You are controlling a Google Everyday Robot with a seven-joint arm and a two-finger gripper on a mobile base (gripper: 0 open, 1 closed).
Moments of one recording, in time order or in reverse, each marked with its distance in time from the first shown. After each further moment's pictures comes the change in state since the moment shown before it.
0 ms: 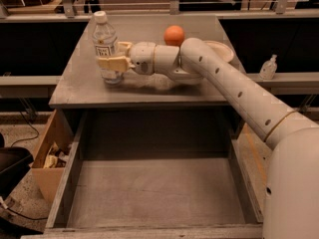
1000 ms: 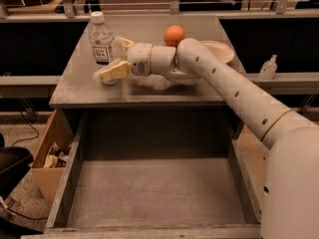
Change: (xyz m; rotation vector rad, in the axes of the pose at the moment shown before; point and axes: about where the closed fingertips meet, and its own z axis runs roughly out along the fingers) arm -0.001 0.005 0.008 -0.014 -0.002 0.000
